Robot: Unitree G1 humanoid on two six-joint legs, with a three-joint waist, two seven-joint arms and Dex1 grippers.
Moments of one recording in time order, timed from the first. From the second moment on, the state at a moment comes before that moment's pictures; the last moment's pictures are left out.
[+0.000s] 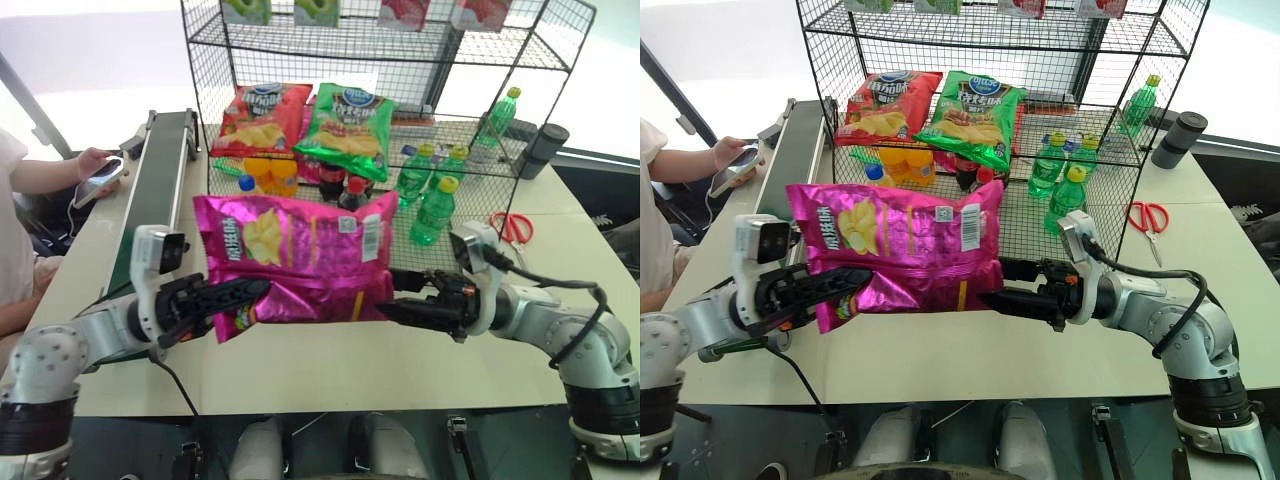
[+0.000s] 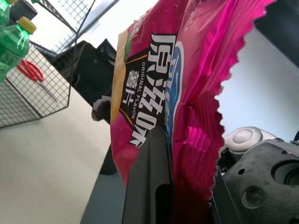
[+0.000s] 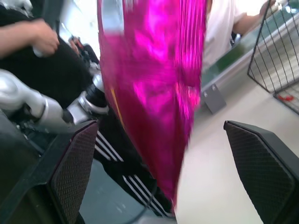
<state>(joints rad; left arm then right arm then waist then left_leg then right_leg) -0.15 0.73 0.22 -0.26 -1.51 1.04 -0.92 -0.24 -0.65 -0.12 -0.32 1.16 0.95 0.99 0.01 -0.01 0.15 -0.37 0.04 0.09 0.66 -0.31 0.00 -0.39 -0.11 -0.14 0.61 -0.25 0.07</state>
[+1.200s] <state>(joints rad) -0.13 0.65 0.18 -0.21 -0.91 0.65 -1.03 -0.06 -0.68 -0.32 -0.50 0.60 0.33 0.88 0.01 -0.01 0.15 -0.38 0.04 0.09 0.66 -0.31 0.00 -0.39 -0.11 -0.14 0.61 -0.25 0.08</state>
